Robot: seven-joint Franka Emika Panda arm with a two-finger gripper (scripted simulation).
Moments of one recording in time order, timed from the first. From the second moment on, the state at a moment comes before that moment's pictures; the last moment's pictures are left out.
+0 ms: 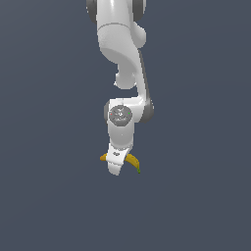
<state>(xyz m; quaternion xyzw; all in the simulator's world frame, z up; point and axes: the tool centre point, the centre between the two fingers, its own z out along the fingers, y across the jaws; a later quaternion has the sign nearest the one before) 0.047 -0.014 0.051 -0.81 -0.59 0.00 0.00</state>
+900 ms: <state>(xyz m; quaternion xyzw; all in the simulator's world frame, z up) 0.095 0.155 0.150 -0.81 -0.59 0.00 0.00</state>
